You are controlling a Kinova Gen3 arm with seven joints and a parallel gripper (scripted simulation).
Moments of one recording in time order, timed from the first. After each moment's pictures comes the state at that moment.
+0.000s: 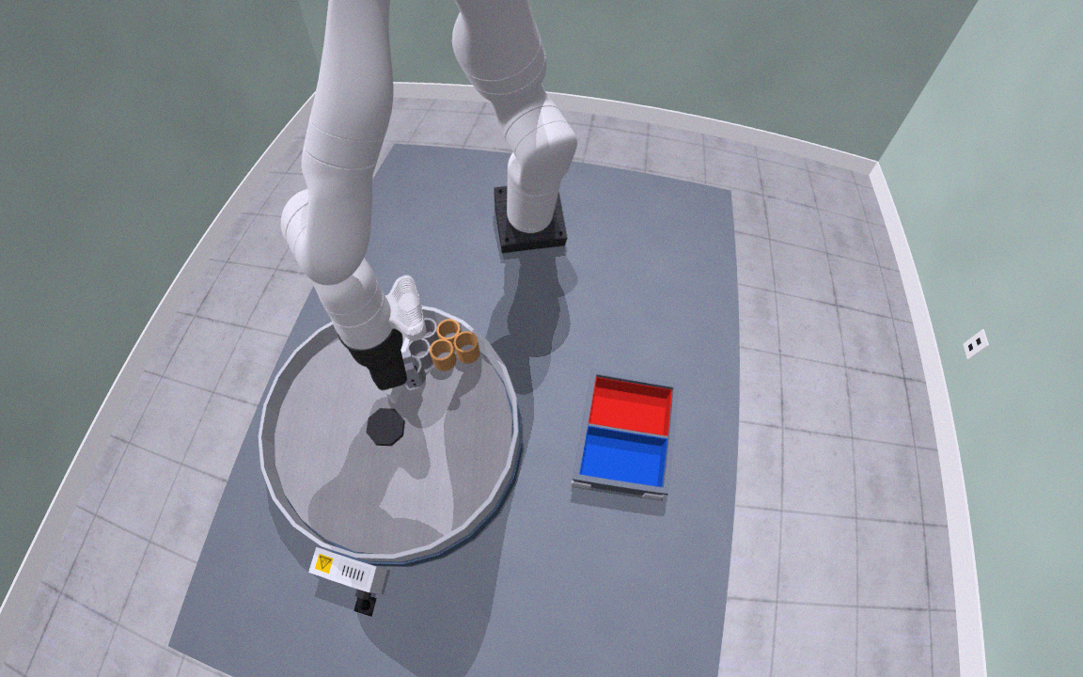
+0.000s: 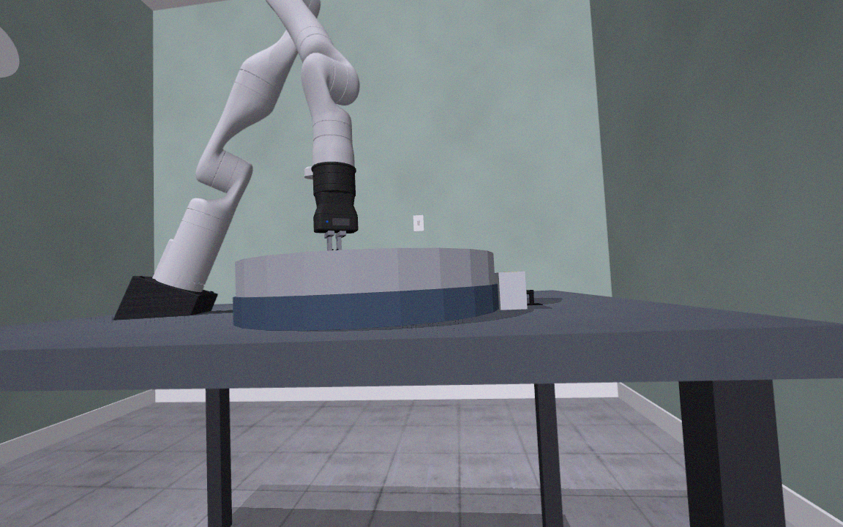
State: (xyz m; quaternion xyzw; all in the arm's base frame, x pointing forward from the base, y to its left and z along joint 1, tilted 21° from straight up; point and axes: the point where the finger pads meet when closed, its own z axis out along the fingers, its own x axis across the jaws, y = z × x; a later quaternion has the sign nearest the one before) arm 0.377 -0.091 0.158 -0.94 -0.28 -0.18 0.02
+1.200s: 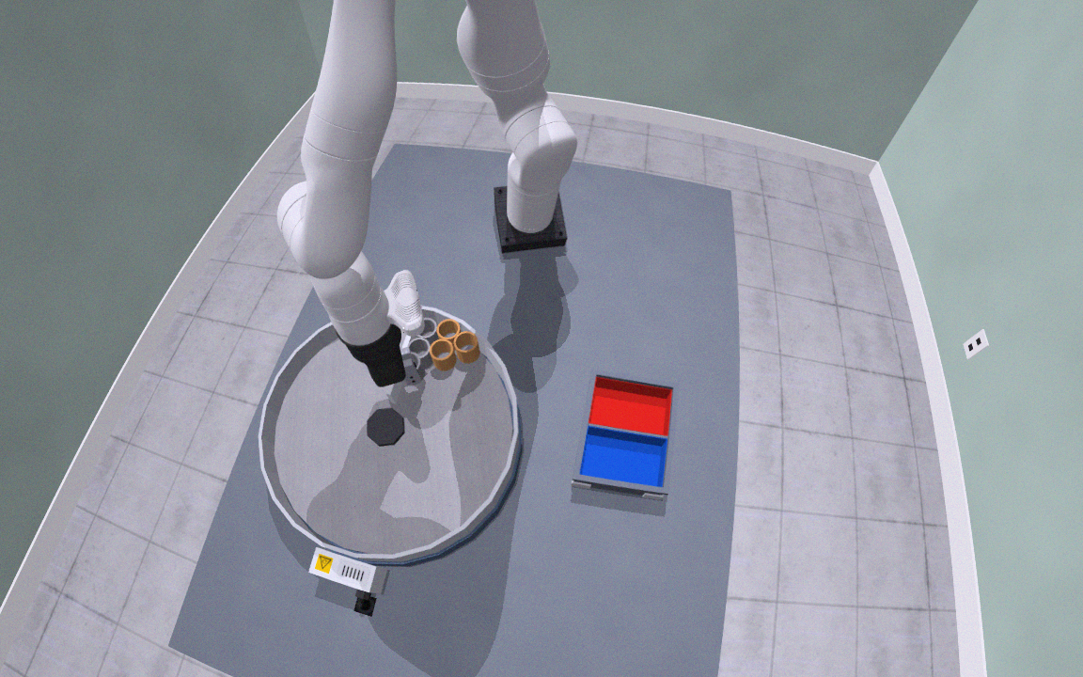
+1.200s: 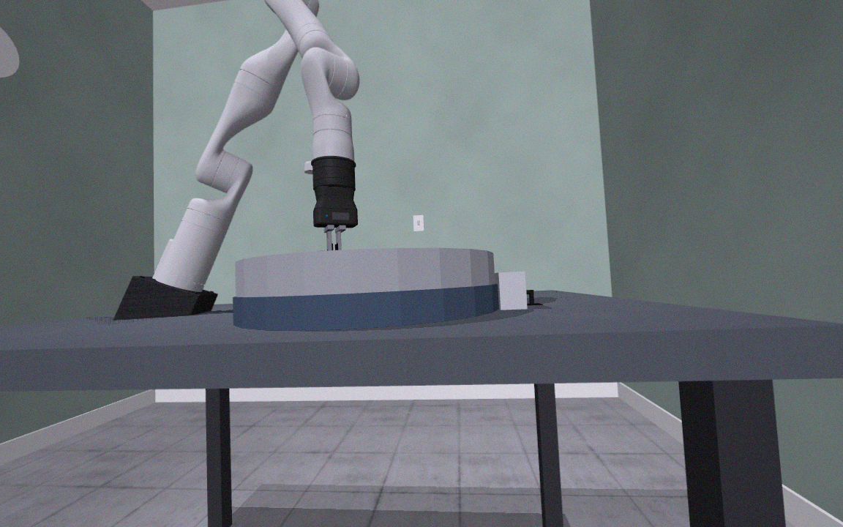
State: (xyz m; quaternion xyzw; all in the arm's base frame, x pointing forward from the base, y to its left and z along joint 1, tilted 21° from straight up) arm 0.373 -0.092 0.167 -0.94 -0.28 -0.18 0.02
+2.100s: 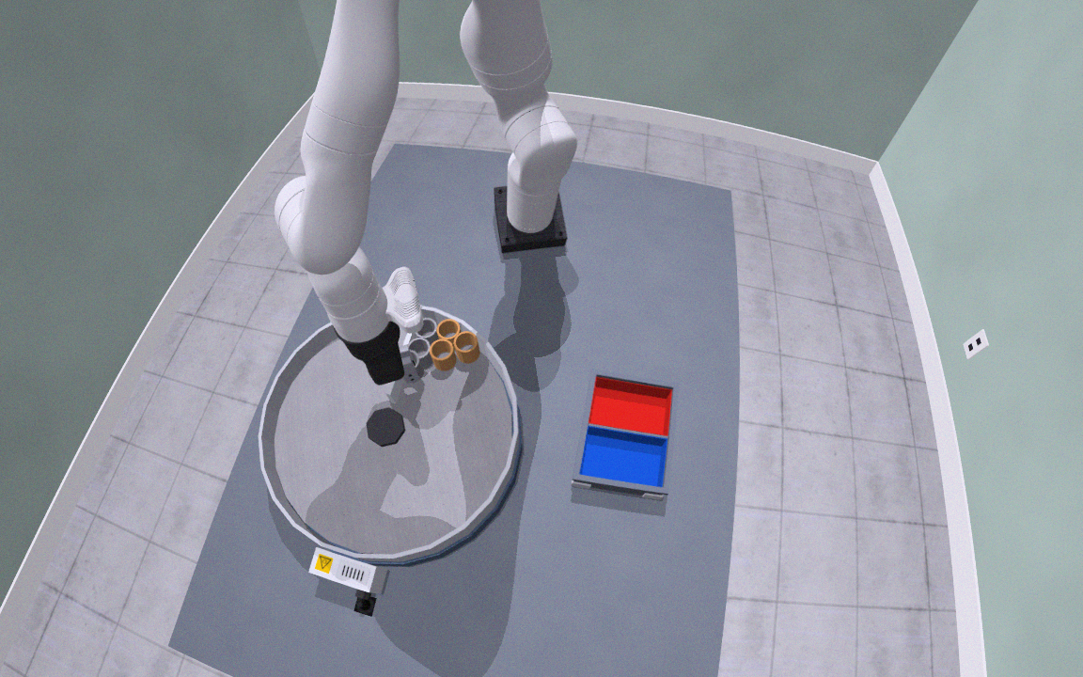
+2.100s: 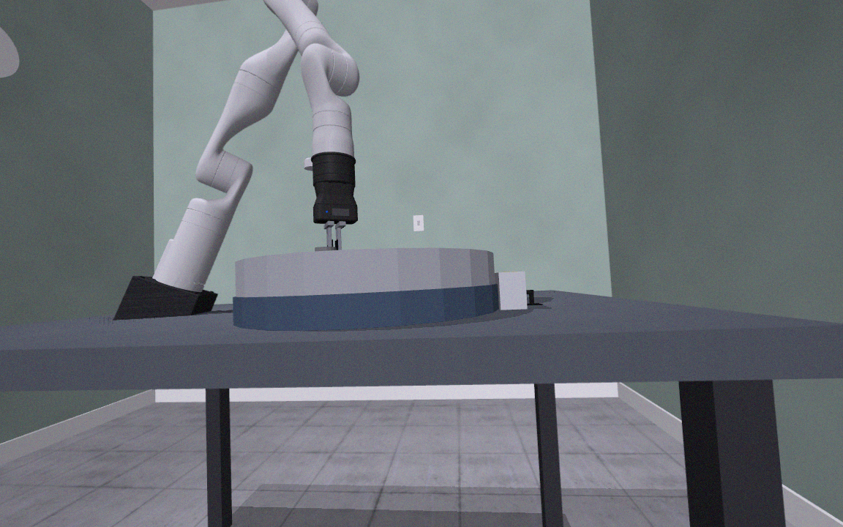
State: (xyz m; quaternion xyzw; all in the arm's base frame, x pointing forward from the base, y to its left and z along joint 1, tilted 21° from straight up) arm 0.371 -0.094 0.174 -0.94 -0.28 -0.18 0.02
